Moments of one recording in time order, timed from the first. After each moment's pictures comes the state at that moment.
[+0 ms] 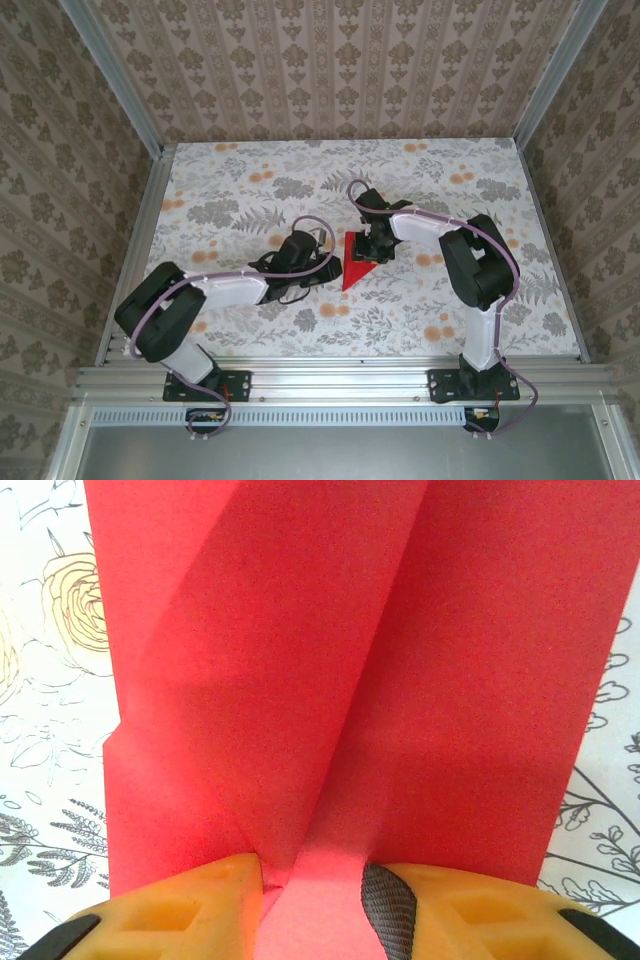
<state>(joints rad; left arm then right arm) -0.84 1.58 0.69 0.23 0.21 -0.88 0.48 1.98 1.27 -0.65 -0.15 0.56</state>
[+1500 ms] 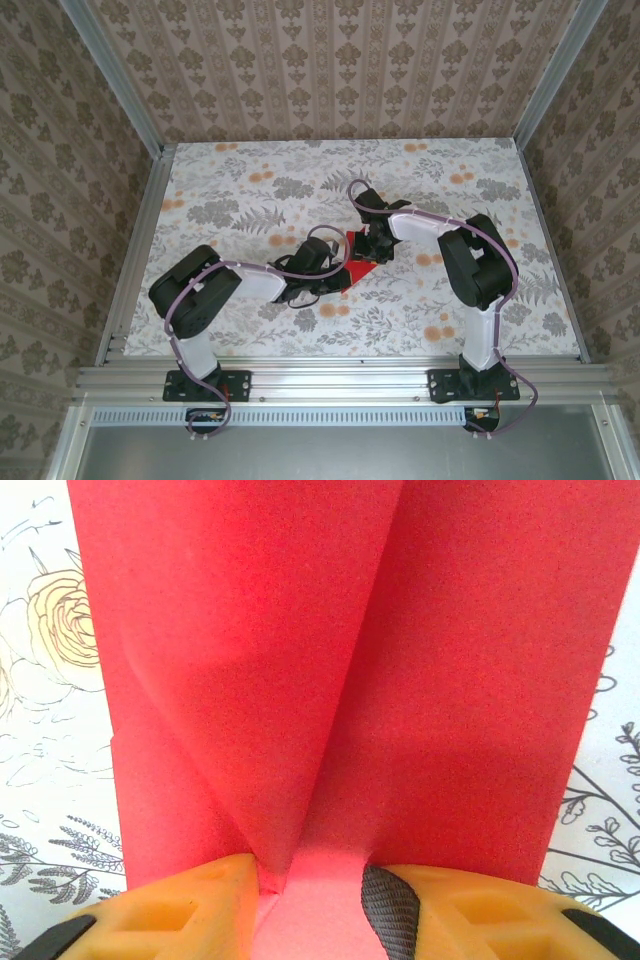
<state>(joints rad) -0.87 1.78 0.74 0.28 0.28 -0.90 0.48 1.99 1.28 -0.66 -0.13 0.61</state>
